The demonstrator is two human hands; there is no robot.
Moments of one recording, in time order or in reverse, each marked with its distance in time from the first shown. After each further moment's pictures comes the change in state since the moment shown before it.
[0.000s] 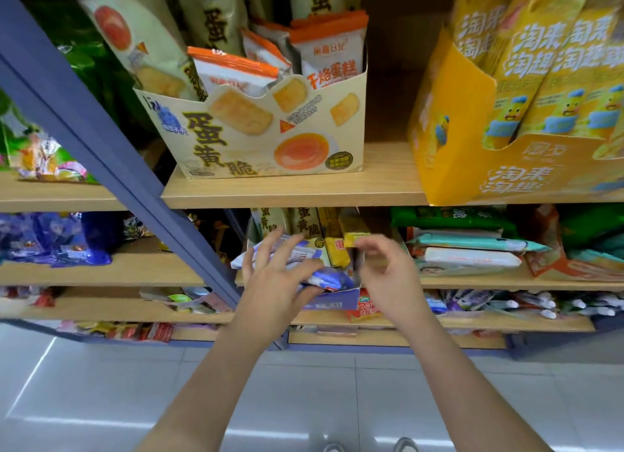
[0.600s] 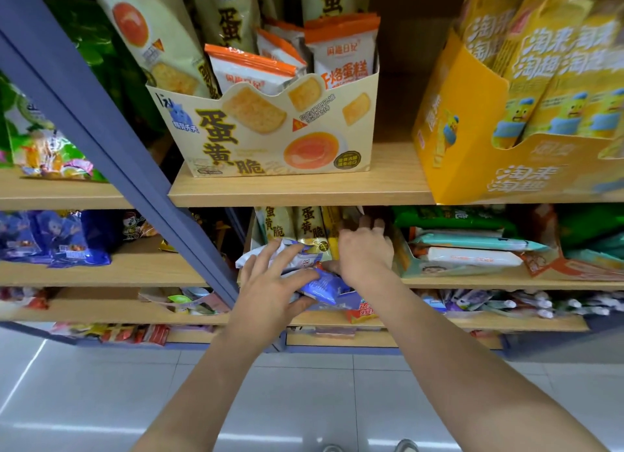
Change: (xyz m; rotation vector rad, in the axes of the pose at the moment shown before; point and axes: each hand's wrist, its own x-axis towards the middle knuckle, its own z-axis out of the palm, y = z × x) left_hand -0.013 -0.021 0.008 -0.004 0.051 0.085; right_hand 0.053 -0.030 0.042 -1.046 -0.250 0.124
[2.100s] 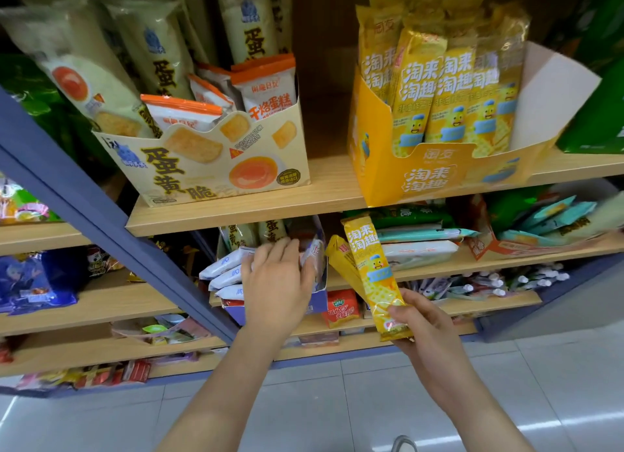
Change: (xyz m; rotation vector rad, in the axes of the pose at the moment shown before) left_hand 0.047 0.085 -0.016 0.044 -0.022 -0.287; right_hand -0.156 0.110 0.018 1.872 0.095 0.388
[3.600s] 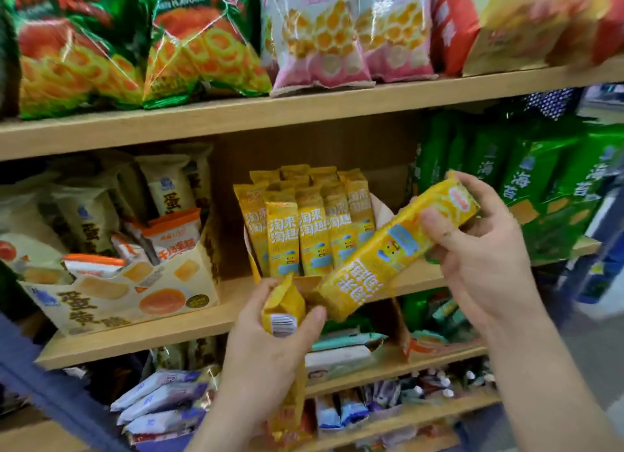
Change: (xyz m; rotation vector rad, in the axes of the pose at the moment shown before) left_hand 0.007 0.183 -0.127 -1.089 0.032 -0.004; right_hand -0.003 -0.260 -0.085 0.221 -0.202 -0.929
